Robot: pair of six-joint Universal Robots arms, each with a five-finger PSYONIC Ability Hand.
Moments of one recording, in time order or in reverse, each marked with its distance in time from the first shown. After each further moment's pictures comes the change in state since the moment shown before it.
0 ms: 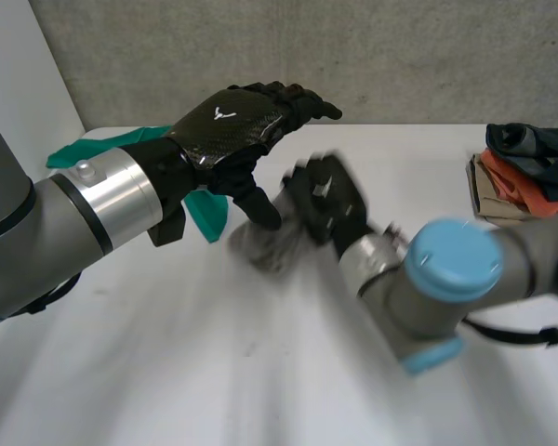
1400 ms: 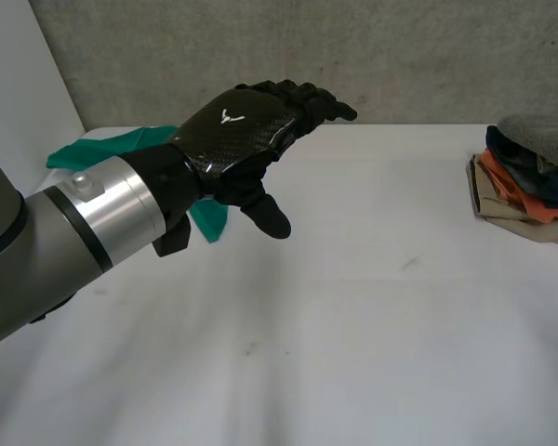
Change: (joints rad) left arm -0.037 0.063 -0.059 0.028 -0.019 -0.002; right arm -1.198 -0.147 -0.192 0.421 -0.045 -0.094; left_hand 0.000 0.000 0.000 0.000 0.000; right_hand -0.788 -0.912 -0.932 -0.979 -0.876
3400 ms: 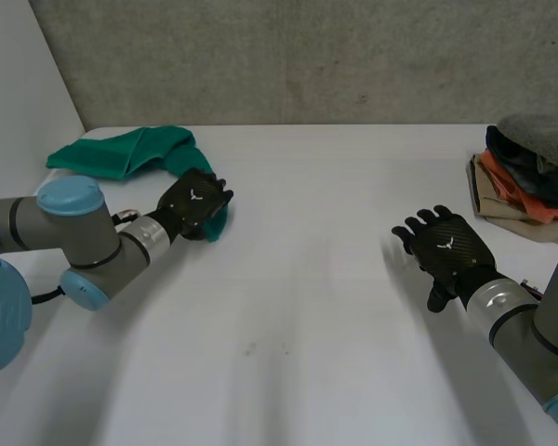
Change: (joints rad) left arm 0.246 -0.850 0.358 0.324 -0.043 0.663; right arm 0.804 -0.102 0.621 -0.167 -0.084 -0.106; left_hand 0.388 0.372 0.368 0.378 0.372; right_hand 0.000 -0.004 -0.001 -0.005 0.000
